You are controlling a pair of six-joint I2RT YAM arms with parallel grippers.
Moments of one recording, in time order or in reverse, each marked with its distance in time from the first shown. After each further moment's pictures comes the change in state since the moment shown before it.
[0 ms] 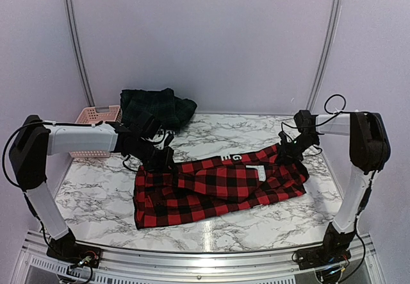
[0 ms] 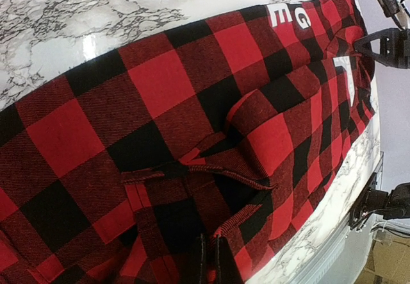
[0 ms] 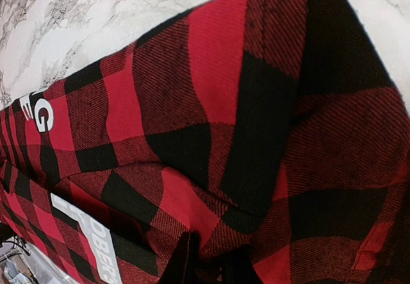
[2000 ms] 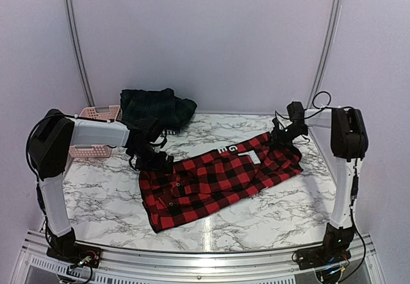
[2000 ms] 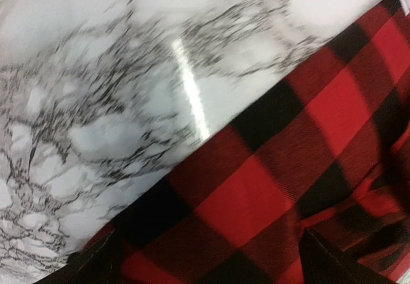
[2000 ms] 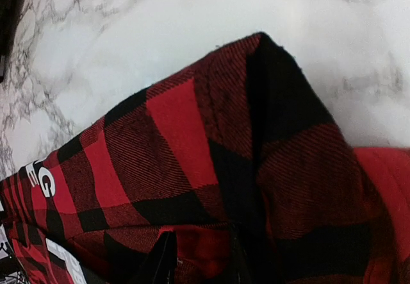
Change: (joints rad) left arm 0.068 0.202 0.142 -0.123 -0.306 0.246; right arm -0.012 0.279 0.299 0.109 -0.021 0.024
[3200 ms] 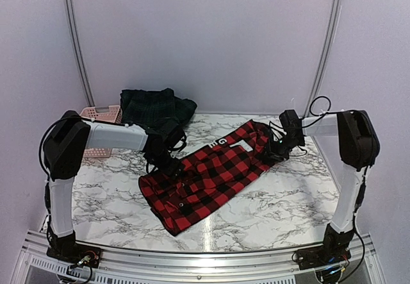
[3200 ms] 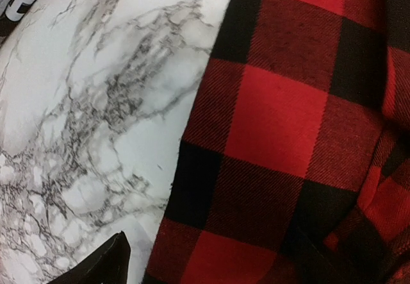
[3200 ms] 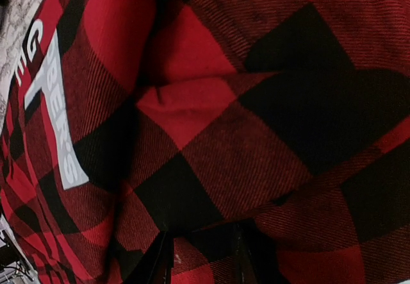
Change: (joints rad) left arm -0.115 0.128 0.130 -0.042 -0.227 0.271; right arm 0.129 -0.203 -0.292 0.086 0.074 0.130
